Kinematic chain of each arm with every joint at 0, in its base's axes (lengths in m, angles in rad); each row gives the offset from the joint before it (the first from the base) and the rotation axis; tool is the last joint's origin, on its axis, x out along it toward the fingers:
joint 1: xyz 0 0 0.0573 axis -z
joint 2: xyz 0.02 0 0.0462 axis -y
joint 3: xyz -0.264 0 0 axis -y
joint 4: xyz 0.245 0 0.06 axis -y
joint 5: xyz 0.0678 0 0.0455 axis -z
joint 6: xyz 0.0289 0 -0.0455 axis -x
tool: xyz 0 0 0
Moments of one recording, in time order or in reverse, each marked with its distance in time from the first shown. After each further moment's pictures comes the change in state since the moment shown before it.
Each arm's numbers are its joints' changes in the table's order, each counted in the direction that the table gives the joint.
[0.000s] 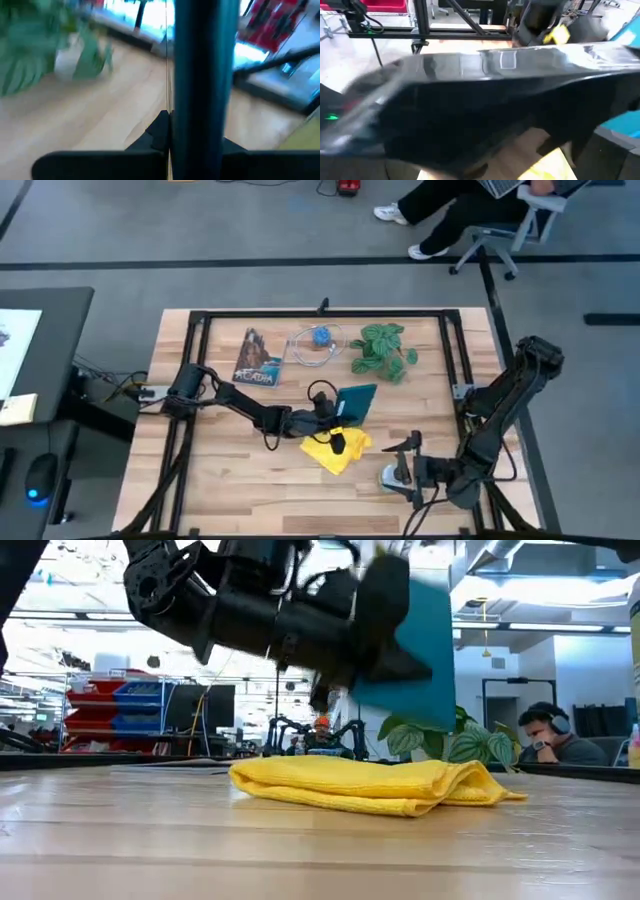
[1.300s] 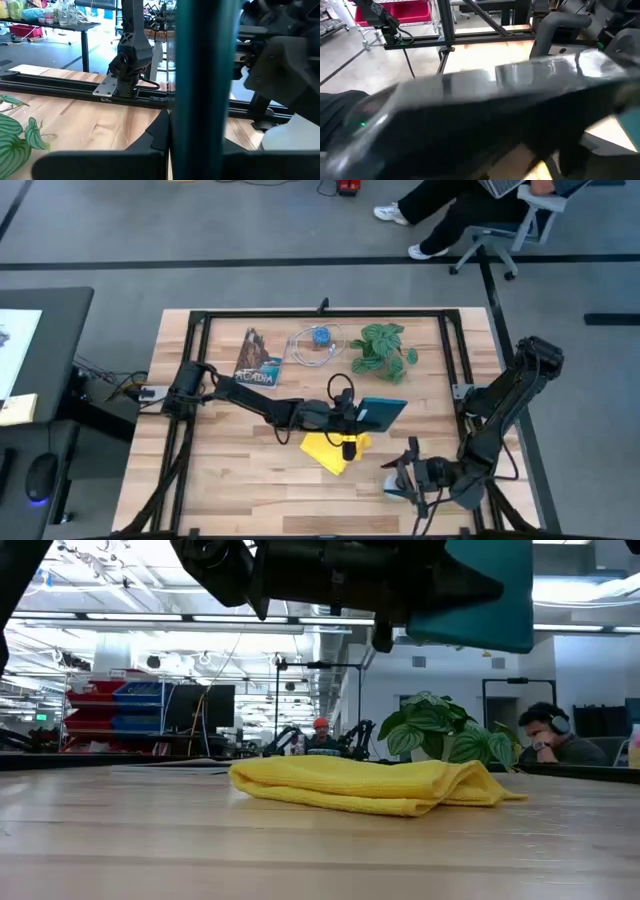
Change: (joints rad) left arm -0.030 0.001 0.226 -0.192 0.291 -0.227; right arm -0.002 0.000 0.000 0.090 -0.099 -0.036
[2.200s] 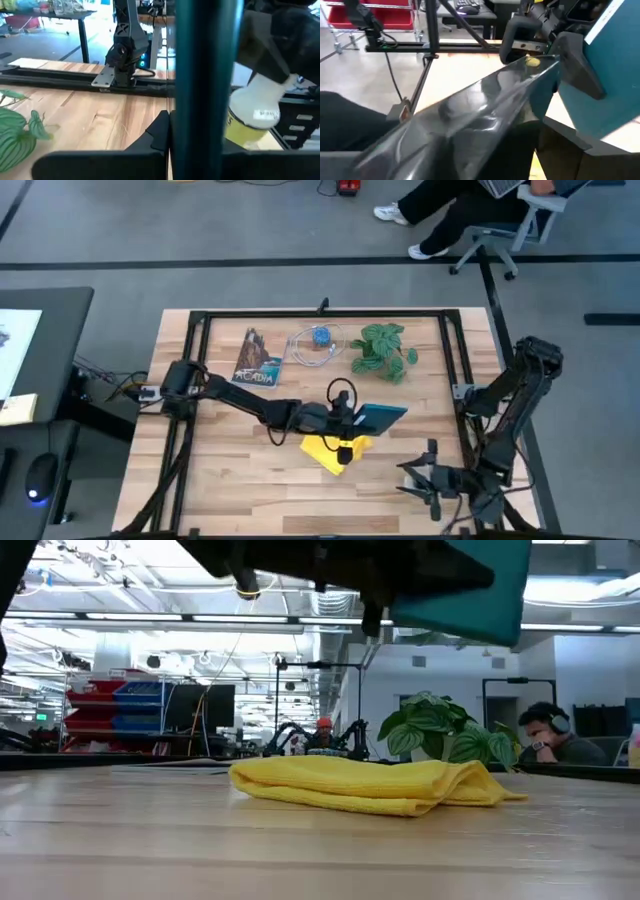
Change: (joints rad) left arm 0.045 0.093 0.000 -0.209 -0.031 -0.018; right arm -0.179 0.001 0.000 -0.105 0.277 -0.022
